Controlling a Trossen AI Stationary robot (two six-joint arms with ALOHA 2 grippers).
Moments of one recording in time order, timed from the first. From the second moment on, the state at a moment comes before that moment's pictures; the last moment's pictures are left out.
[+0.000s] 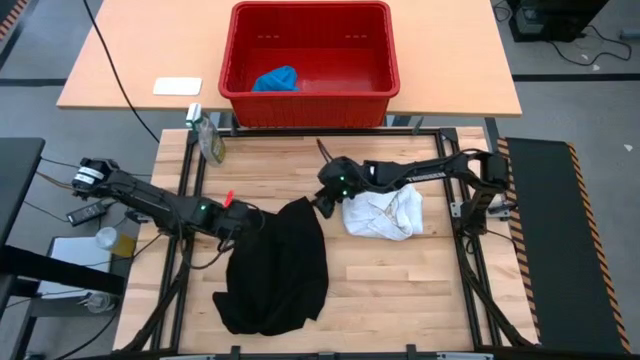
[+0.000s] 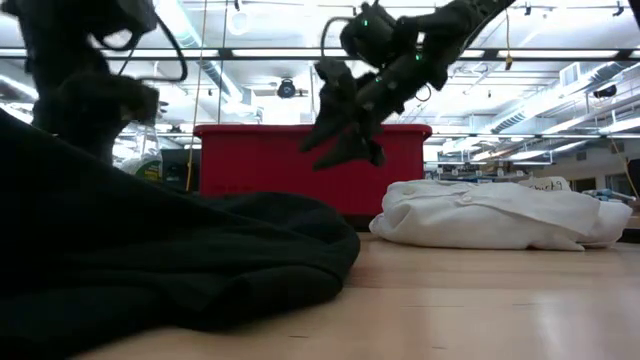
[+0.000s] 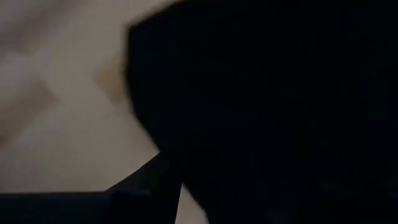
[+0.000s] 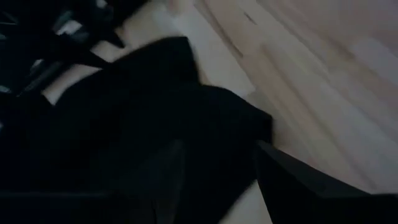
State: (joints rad) left arm -0.27 1.15 0.65 -0.83 -0.20 -1.17; right arm -0.18 1.78 1.14 -0.05 -0.17 0.51
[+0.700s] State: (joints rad) left arm -0.09 1.05 0.59 -0.86 -0.23 -1.15; right arm -0.22 2.00 1.29 -0.07 -0.32 0.61
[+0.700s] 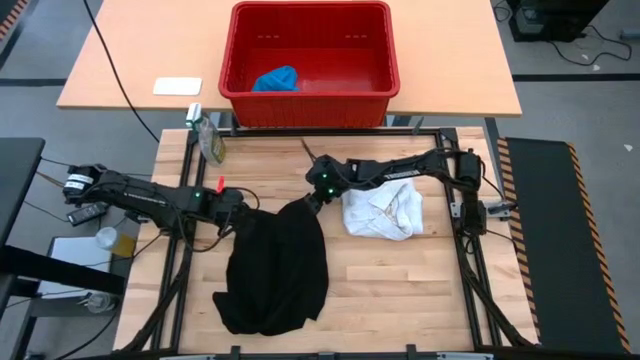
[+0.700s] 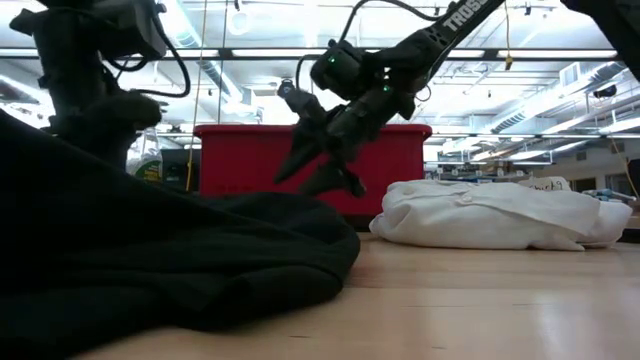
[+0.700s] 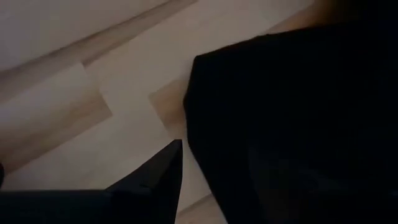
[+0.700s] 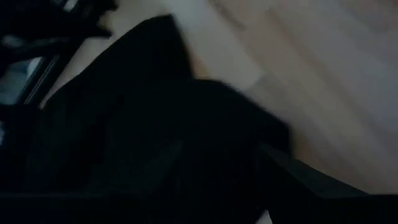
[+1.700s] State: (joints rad) left arm -0.10 0.94 0.65 -1.07 -0.24 -1.00; right arm -0.29 1.87 1.29 -0.25 -0.35 0.51
